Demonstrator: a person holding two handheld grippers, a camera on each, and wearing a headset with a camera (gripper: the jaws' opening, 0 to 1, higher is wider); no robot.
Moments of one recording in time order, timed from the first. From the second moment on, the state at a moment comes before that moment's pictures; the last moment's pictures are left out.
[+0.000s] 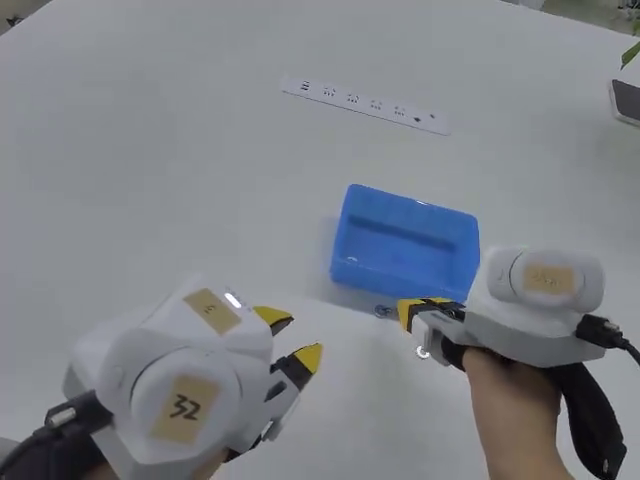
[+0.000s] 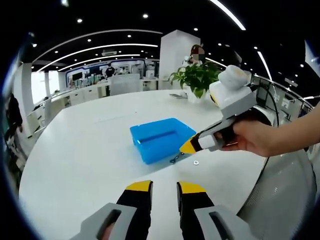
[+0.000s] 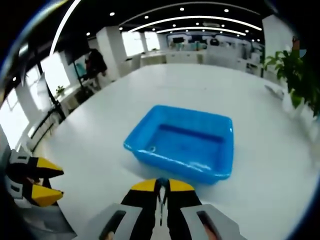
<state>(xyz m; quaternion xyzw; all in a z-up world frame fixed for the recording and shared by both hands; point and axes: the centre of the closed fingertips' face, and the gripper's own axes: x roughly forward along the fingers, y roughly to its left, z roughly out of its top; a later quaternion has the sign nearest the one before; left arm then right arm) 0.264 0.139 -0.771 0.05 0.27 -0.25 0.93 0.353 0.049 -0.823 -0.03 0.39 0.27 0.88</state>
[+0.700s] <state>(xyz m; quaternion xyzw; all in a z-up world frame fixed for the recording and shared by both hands) 0.267 0.144 -0.771 0.04 0.27 -0.24 0.93 0.314 0.031 -0.825 -0.07 0.53 0.30 0.79</state>
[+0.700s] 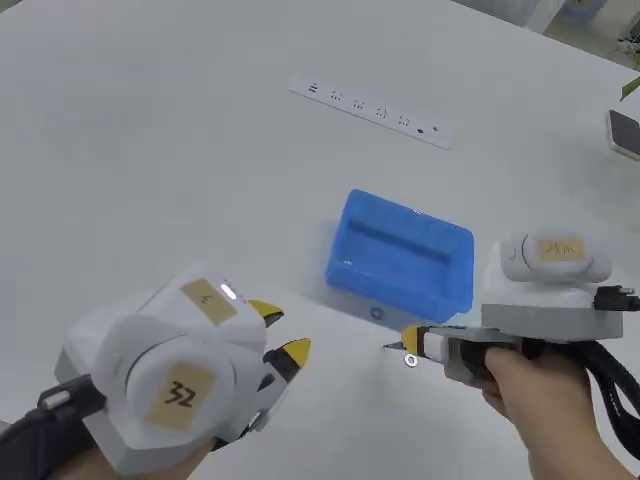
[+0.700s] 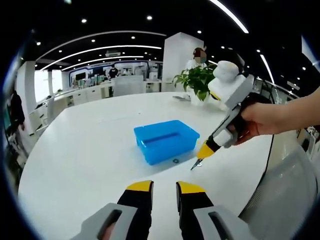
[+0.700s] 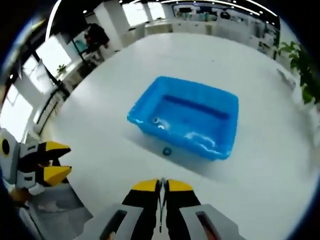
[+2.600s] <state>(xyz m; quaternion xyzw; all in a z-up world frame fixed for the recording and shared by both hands) 0.269 0.152 -0.781 0.05 0.29 -0.22 0.93 0.356 0.069 -0.815 -0.20 0.37 0.46 0.78</state>
